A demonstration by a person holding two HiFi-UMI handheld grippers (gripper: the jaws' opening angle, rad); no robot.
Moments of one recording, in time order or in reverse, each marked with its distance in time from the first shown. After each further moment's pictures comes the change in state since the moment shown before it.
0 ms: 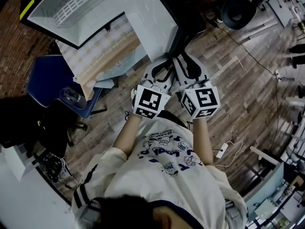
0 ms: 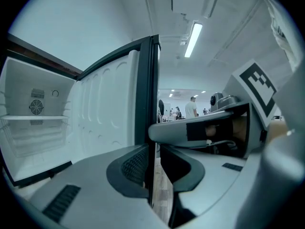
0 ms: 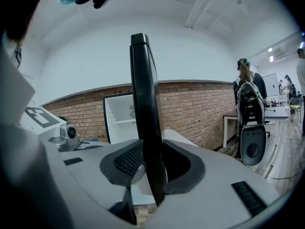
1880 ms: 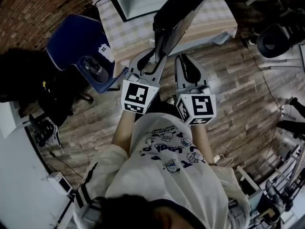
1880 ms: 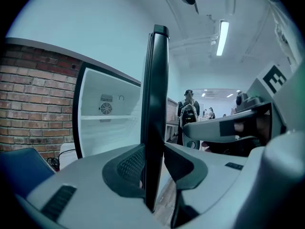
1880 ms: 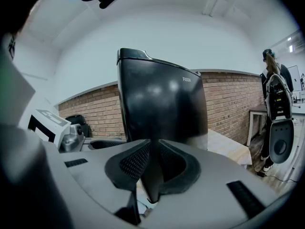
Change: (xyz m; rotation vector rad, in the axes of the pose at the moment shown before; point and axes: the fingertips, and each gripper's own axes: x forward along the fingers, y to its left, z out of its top) left arm -0.192 0.201 -0.044 -0.126 0.013 0.393; right arm 0.099 0.214 -0.003 -0.035 0.067 0.191
